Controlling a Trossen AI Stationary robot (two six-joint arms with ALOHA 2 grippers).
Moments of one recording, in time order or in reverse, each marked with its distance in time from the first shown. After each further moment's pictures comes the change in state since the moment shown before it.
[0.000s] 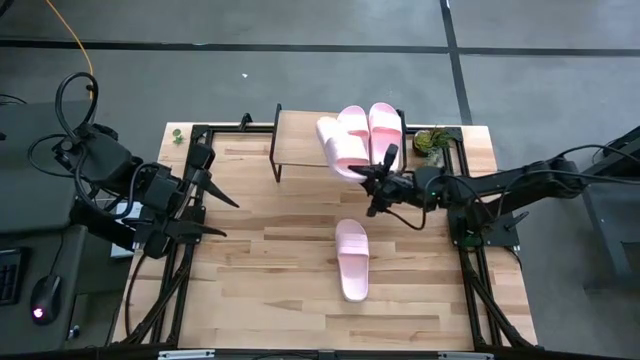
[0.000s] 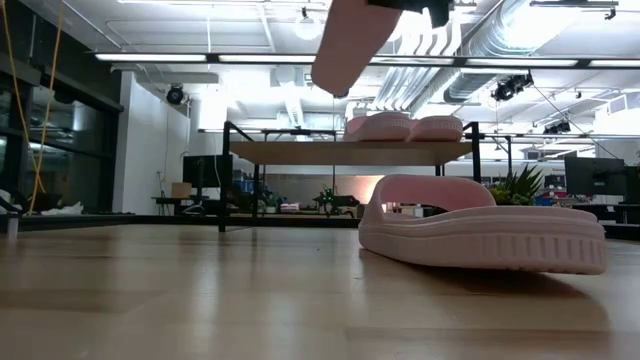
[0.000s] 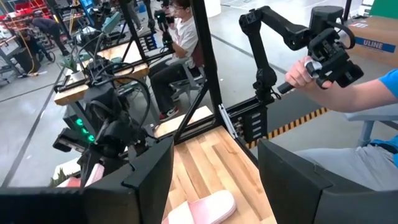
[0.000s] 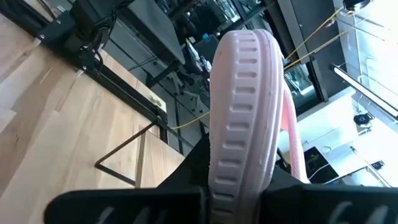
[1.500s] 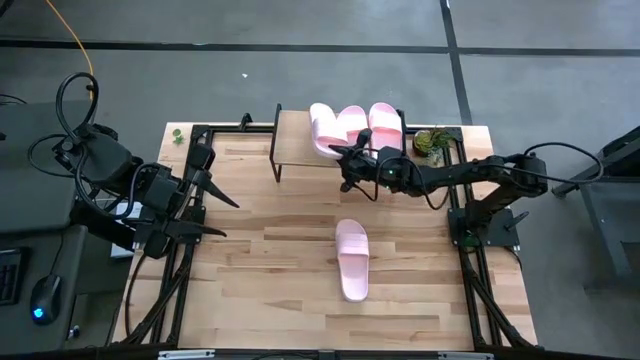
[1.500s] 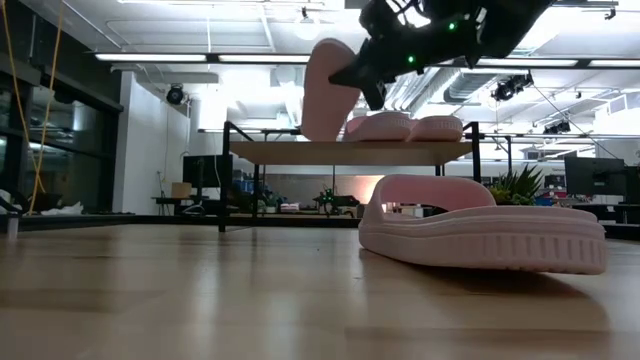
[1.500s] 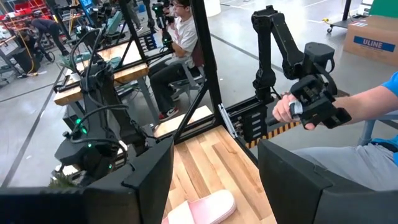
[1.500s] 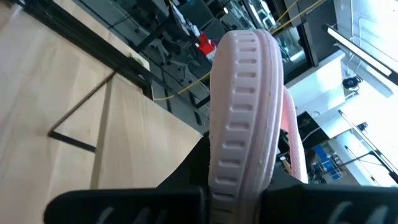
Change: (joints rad) left arm 0.000 0.000 0.000 -0.002 0.001 0.002; right arm -0.282 0.339 0.002 0.312 -0.139 0.021
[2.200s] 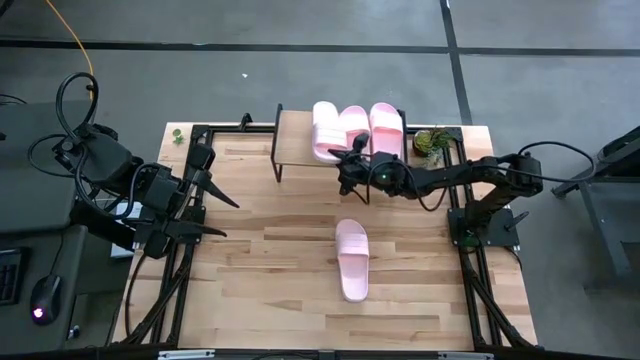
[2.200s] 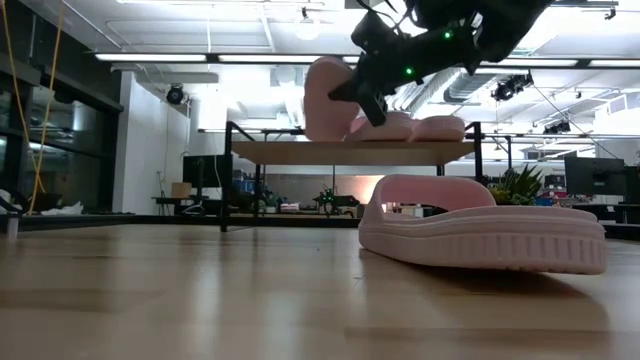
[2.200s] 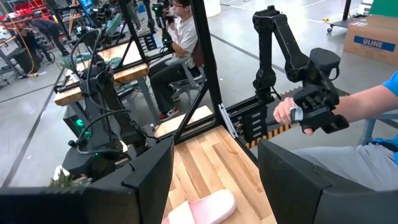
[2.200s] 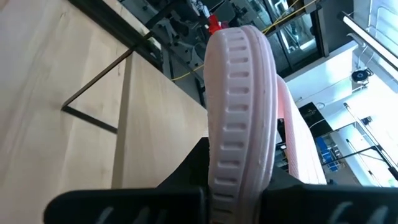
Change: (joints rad) left arm 0.000 0.000 0.000 0.000 0.000 0.002; right arm 0.015 0.039 0.003 -0.066 0.071 -0.007
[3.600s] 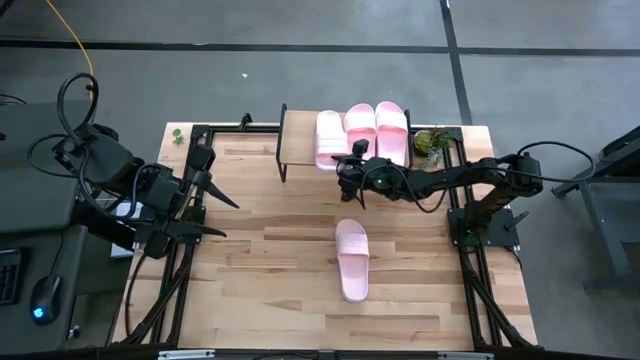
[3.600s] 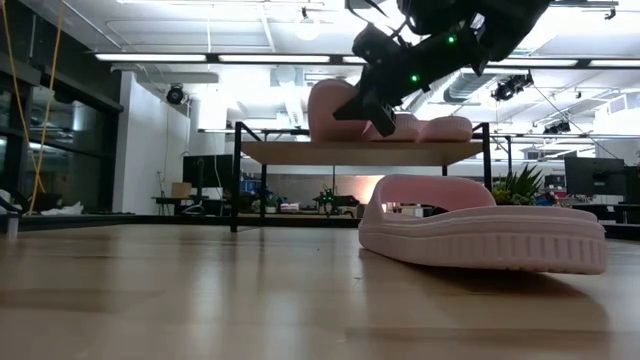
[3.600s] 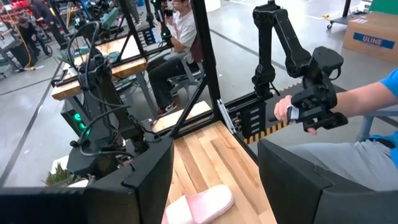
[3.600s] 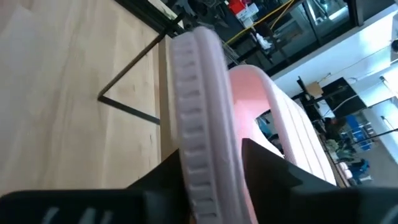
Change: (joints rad) left arm 0.000 0.000 0.000 -0.020 0.001 -0.017; right arm 0.026 0.002 -0.003 -0.119 0.025 0.129
